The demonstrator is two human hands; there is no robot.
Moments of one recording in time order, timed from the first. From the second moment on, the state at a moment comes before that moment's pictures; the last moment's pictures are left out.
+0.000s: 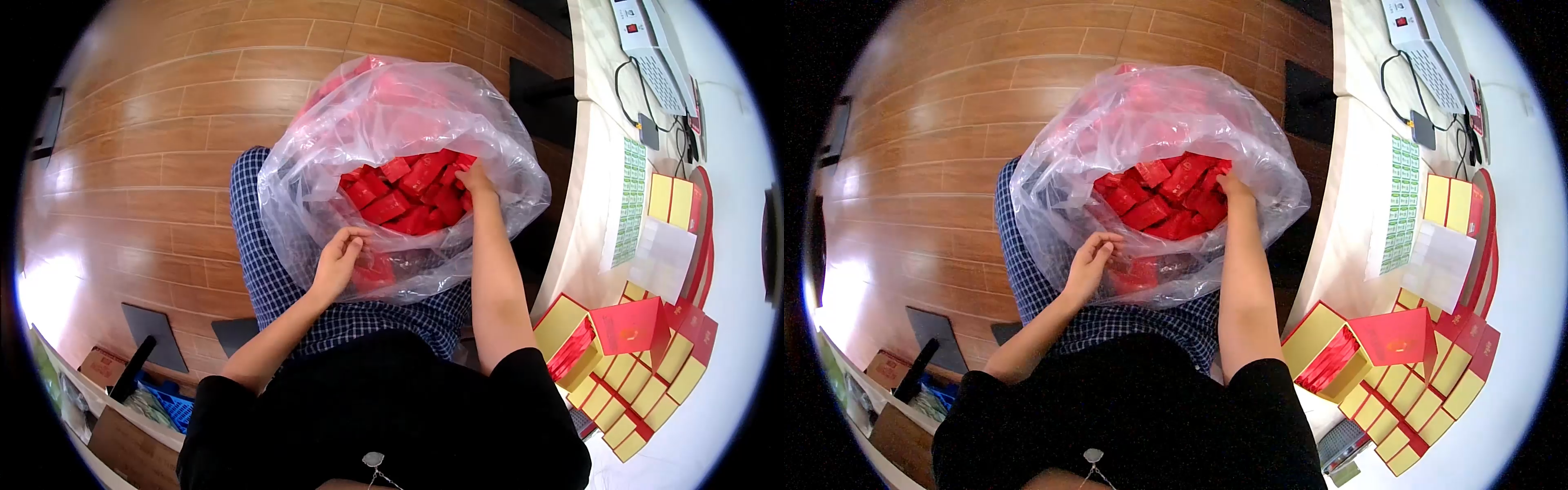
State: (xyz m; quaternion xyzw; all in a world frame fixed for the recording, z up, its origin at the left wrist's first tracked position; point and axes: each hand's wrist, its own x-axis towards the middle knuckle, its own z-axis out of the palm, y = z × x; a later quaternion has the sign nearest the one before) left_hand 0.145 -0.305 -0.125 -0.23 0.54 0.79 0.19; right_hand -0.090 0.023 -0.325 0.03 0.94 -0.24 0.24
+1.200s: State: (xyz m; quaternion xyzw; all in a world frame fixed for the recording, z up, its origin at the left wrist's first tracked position) left_hand 0.084 -0.331 -0.102 -0.24 0.38 0.86 0.23; right_hand 0.127 -0.107 -0.080 -0.09 0.77 -0.59 0.21
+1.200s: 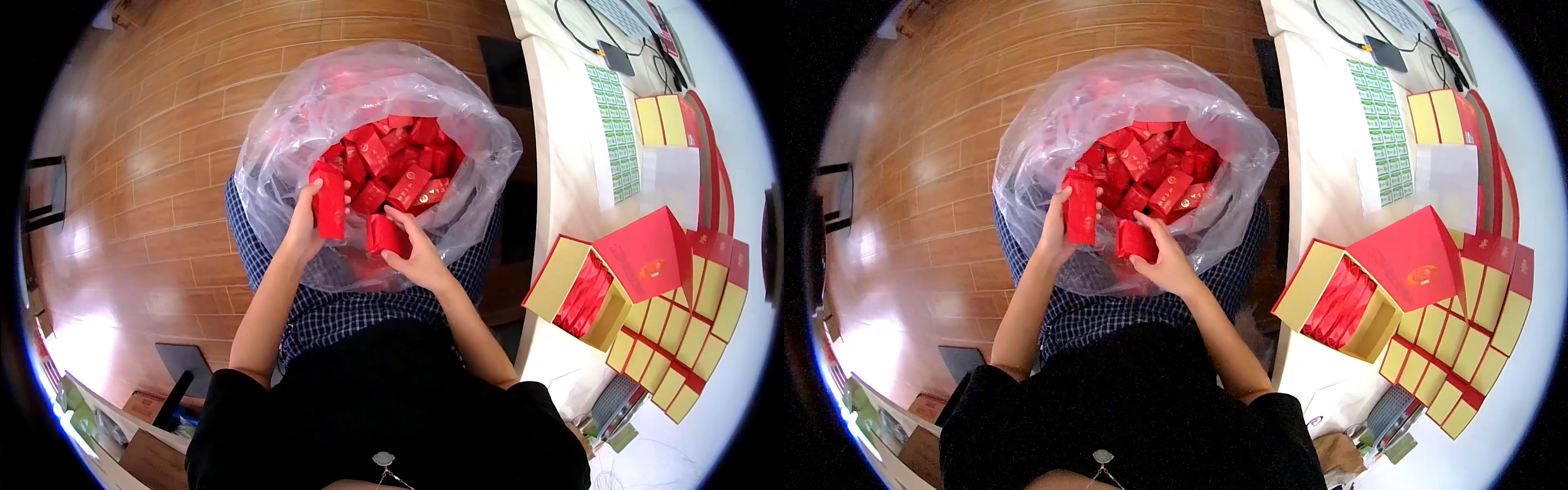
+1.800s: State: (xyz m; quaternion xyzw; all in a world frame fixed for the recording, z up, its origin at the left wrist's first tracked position) left_hand 0.114 -0.322 -0.121 -0.29 0.28 0.83 0.38; right_hand 0.110 -0.119 -0.119 -0.20 0.82 -0.53 0.06
